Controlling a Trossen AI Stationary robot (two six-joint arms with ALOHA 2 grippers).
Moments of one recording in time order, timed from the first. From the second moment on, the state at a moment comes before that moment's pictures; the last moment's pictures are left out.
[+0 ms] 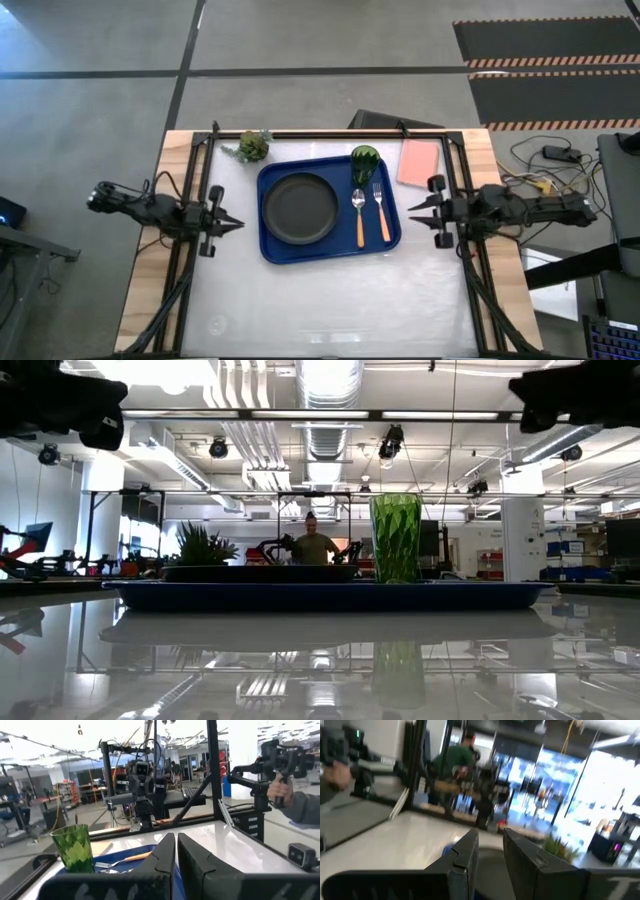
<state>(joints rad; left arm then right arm) -0.31 0.00 0.09 0.04 -0.19 0.15 0.05 0.16 0.16 0.17 -0.09 -0.25</state>
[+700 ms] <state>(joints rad) -0.31 0.01 0.01 0.12 -0.04 0.27 0.04 0.00 0.01 0.11 -0.16 -0.34</state>
